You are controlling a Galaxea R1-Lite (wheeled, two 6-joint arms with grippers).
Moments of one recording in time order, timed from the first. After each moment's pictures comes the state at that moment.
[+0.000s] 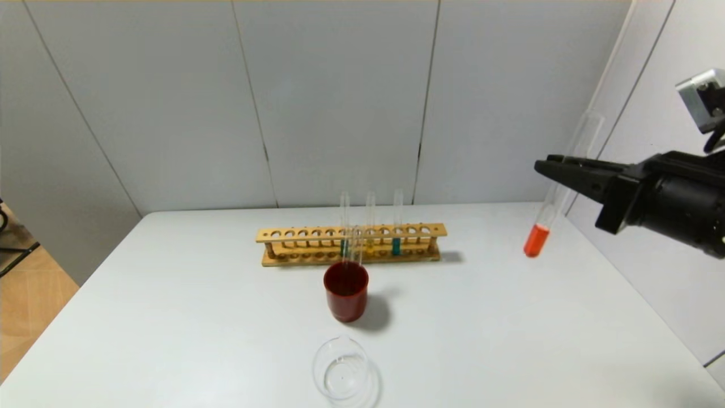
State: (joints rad) left arm 0.00 0.00 0.00 0.00 -0.01 0.02; right arm 0.30 1.35 -0.72 -0.58 0.26 0.06
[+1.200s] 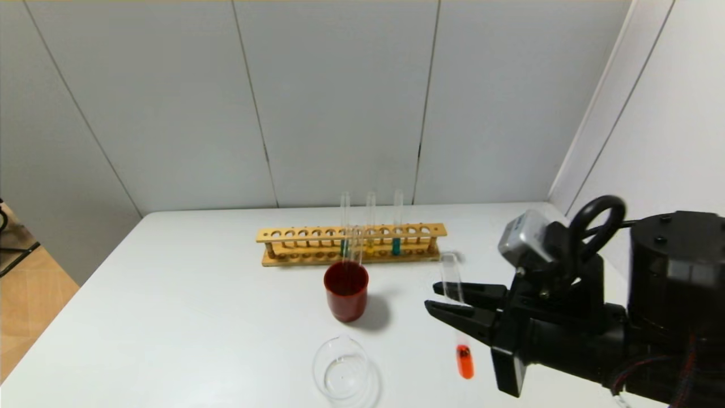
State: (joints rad) left arm 0.00 0.00 0.00 0.00 -0.01 0.02; right arm 0.77 1.48 -0.56 -0.59 0.16 -0.09
